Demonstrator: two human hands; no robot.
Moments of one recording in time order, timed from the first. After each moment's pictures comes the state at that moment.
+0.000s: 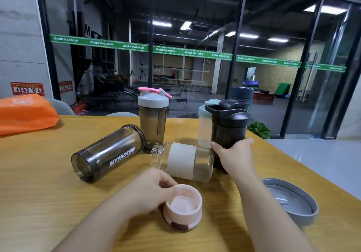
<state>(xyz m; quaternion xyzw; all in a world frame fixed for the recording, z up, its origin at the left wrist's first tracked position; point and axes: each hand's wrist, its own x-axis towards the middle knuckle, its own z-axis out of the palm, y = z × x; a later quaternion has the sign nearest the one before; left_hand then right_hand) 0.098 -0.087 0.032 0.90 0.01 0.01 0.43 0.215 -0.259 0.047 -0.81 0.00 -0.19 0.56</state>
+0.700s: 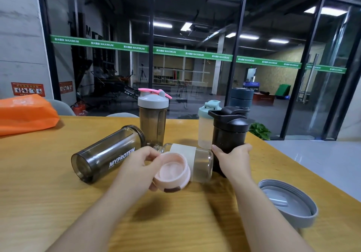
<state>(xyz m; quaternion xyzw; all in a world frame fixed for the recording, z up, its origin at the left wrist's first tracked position) 0.098 -0.081 0.042 0.80 0.07 0.24 0.55 0.235 -0.259 0.027 -0.81 0.04 -0.17 0.57</state>
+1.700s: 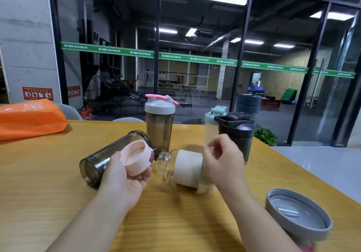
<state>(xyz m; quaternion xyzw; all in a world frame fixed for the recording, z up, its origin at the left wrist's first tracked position) 0.108 -0.056 0.047 0.29 0.22 0.21 0.91 0.190 -0.231 0.046 -0.80 -0.22 -0.33 0.45</state>
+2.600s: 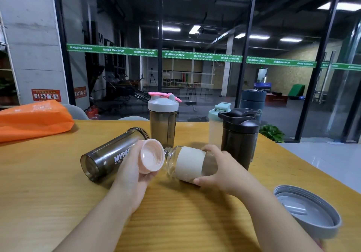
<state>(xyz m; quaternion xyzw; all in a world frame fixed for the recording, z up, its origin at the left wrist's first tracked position) 0.116 -0.057 0.032 0.46 0.14 0.25 0.84 0.194 -0.246 0.043 -0.92 -0.25 -0.02 0.30</state>
